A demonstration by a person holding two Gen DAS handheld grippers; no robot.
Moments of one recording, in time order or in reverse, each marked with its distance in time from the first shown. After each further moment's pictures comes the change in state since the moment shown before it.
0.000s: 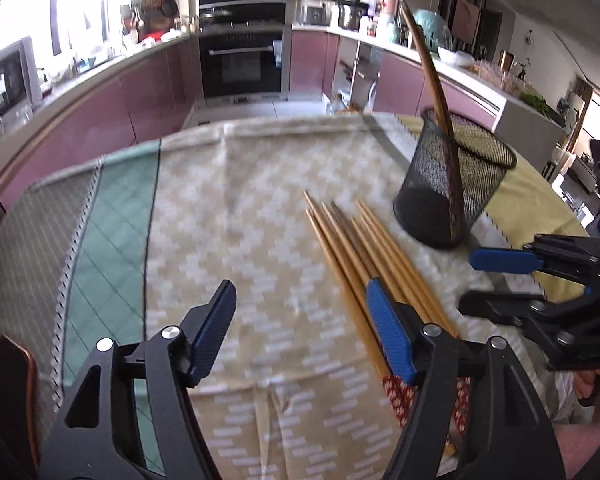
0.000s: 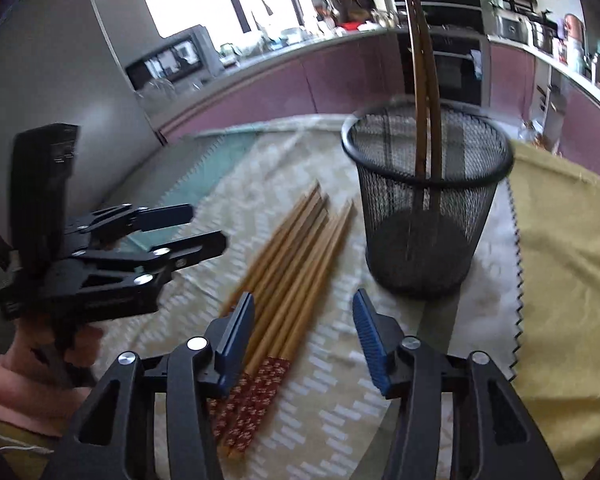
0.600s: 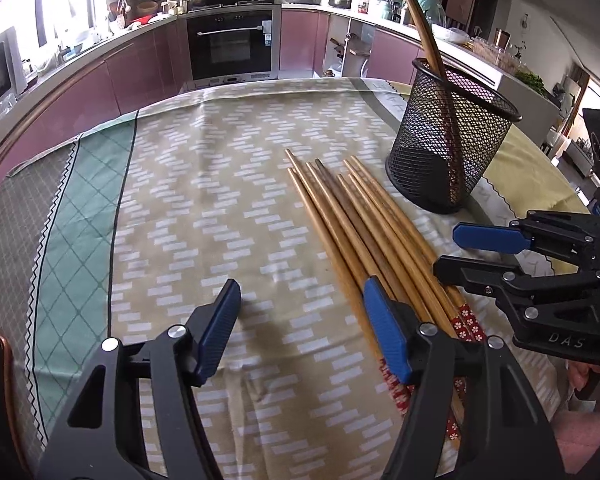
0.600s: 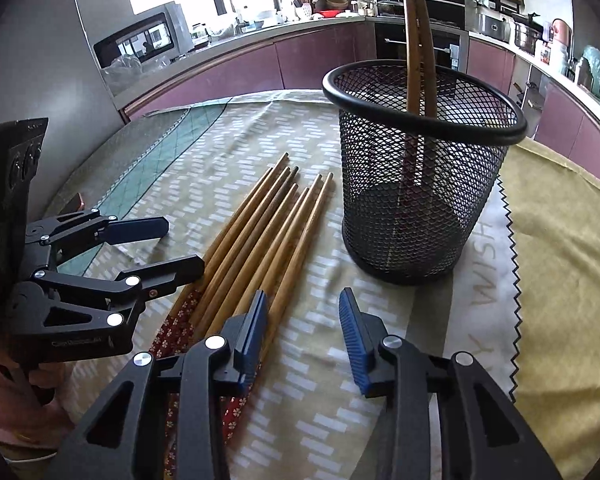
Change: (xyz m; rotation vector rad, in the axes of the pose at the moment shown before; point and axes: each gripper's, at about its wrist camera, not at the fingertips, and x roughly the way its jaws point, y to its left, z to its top) left arm 0.019 -0.018 -0.015 0.023 0.069 -0.012; right arm 0.022 0.012 -0.004 -0.021 0.034 -0.107
